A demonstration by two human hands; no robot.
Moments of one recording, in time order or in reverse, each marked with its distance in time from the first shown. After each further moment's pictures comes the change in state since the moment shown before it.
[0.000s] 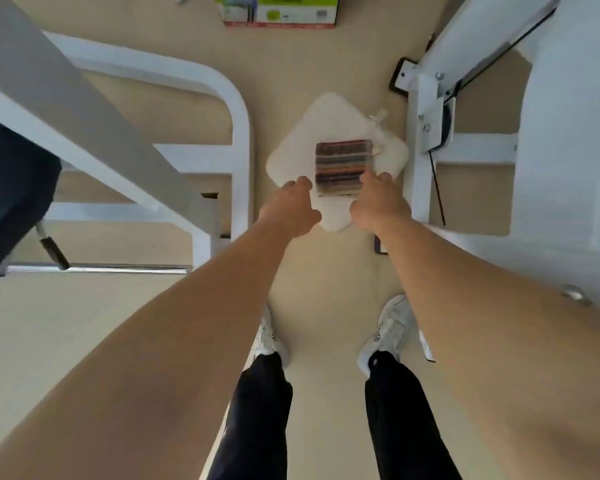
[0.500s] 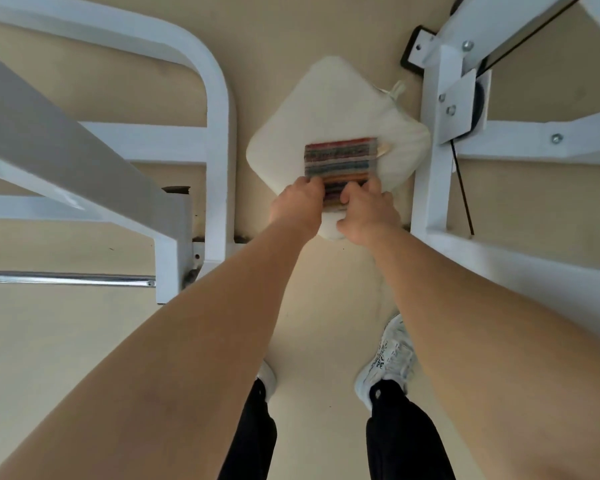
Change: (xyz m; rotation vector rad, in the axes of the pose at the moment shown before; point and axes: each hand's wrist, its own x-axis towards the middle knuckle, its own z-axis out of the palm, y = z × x) left_hand 0.094 -0.015 0.084 0.178 0.117 0.096; right_hand 0.078 0.028 0.091 -0.171 -0.033 -0.045
